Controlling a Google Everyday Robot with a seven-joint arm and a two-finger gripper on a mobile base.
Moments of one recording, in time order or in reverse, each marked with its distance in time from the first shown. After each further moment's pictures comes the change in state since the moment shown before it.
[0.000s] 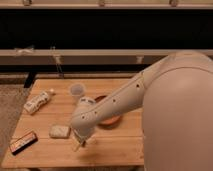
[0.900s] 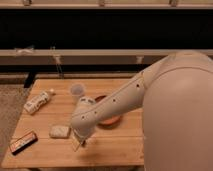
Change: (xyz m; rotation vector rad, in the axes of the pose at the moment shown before) arm -0.005 -0.004 -0.007 0.016 -0.007 -0.007
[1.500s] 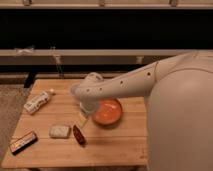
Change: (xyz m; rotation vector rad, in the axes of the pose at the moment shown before) arm -0.064 -0.102 -0.052 0.058 -0.029 -0.049
